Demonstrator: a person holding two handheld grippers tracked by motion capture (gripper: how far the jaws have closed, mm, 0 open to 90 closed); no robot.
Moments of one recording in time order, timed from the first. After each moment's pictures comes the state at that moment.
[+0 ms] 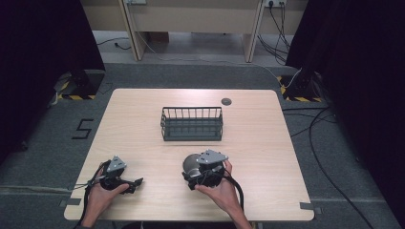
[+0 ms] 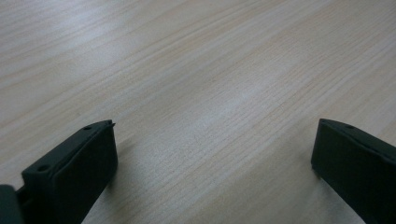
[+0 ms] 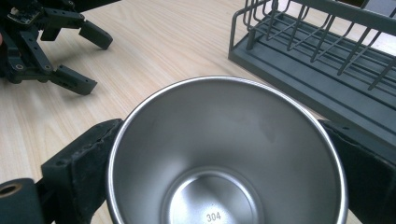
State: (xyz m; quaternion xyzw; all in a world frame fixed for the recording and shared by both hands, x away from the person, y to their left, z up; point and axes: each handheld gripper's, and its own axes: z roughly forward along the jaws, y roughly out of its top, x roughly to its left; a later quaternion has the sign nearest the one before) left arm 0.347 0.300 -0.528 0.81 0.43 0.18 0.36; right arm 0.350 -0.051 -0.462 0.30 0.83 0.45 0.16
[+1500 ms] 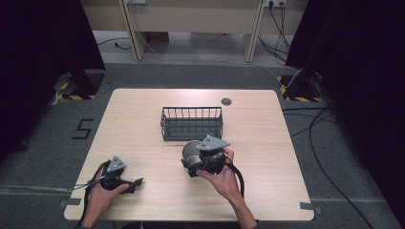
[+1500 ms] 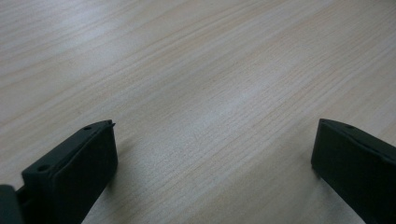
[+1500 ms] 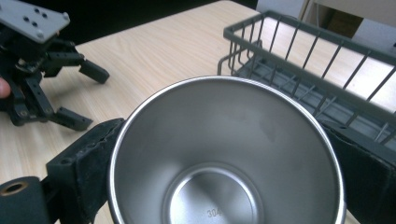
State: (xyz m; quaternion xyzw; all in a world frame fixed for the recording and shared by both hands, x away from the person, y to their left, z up) left arm 0.346 0.299 -0.528 0.81 0.43 0.18 0.36; right arm 0.372 -0.051 -0.424 0.29 0.82 0.46 0.17
